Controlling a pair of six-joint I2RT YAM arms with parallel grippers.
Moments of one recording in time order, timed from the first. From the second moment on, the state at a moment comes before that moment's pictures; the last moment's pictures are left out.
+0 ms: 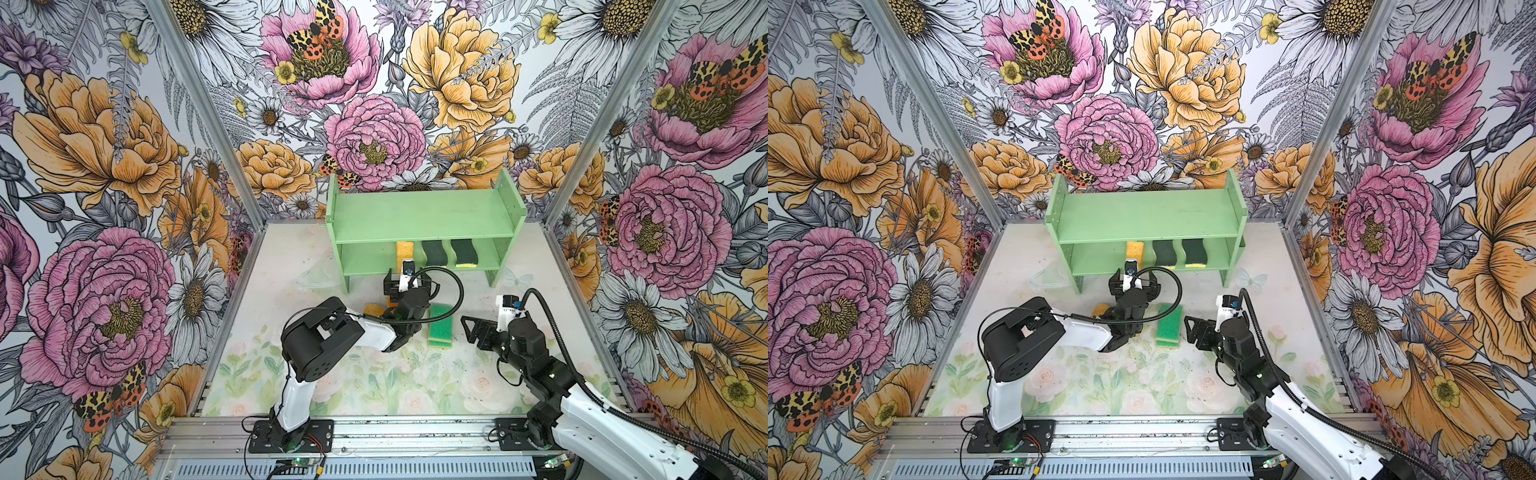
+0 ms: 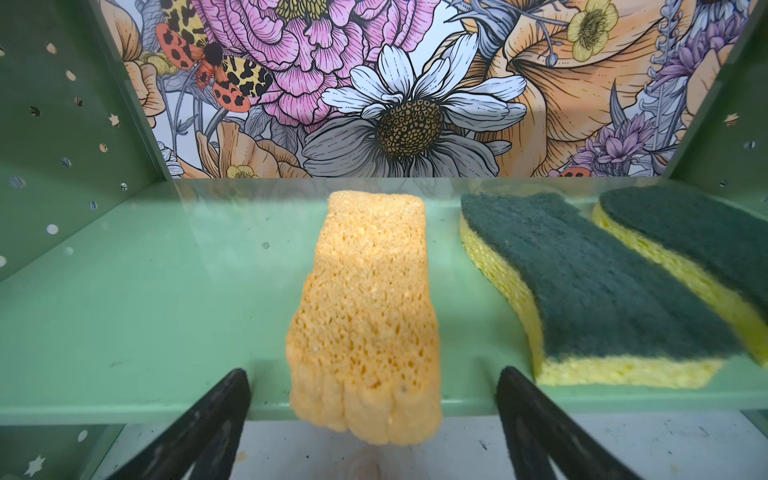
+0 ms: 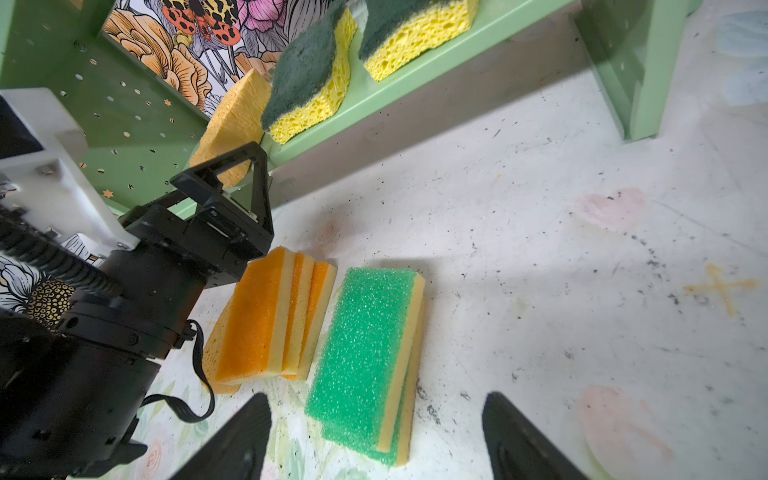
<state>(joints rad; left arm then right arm) -0.91 1.98 0.96 0.85 -0.93 -0.16 0.52 0.68 0.28 -0.08 0.02 0.67</state>
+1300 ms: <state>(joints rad) -0.98 1.62 0.77 0.71 -0.94 -0.18 0.52 0.67 0.28 -0.10 0.01 0.67</state>
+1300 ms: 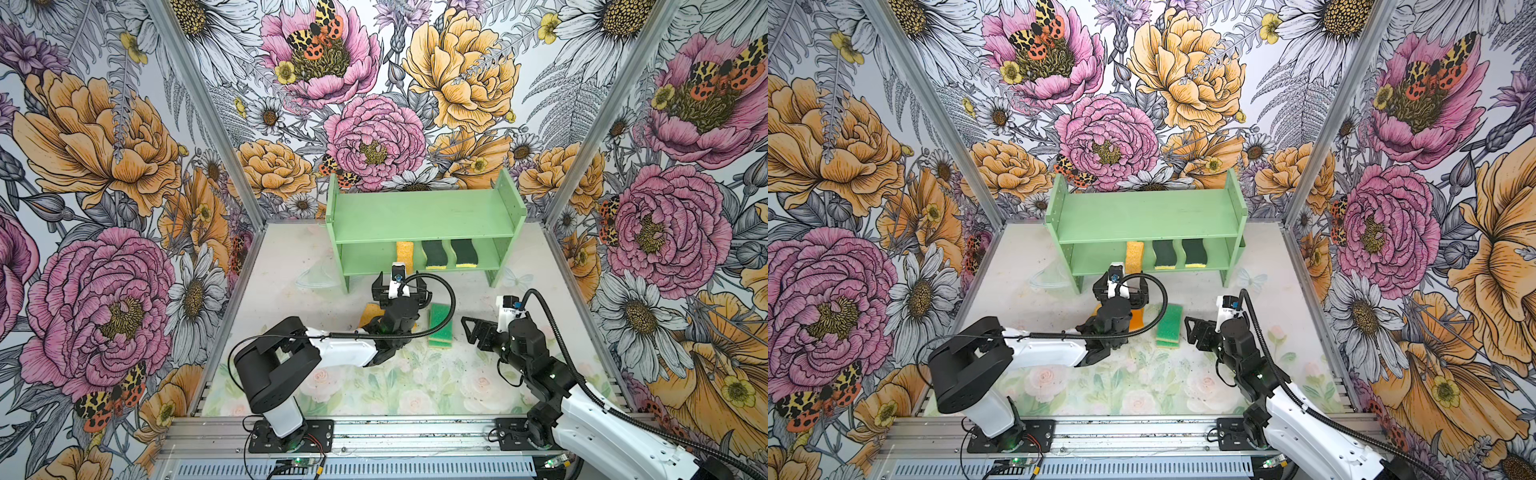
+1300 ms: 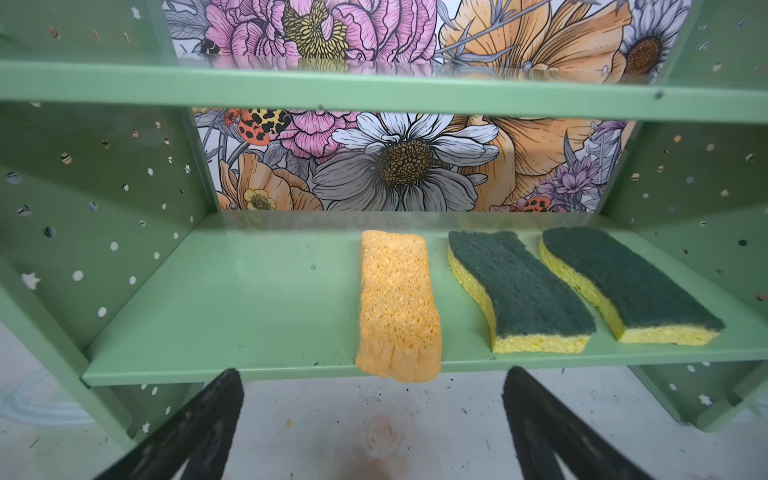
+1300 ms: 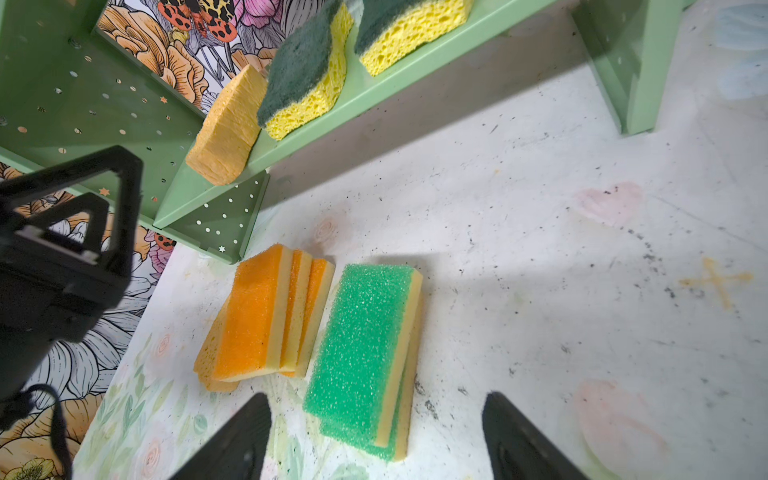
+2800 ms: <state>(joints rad) -0.71 1.19 0.38 0.06 -0.33 -0.54 0.52 0.72 0.28 -0.05 -0.05 0.68</state>
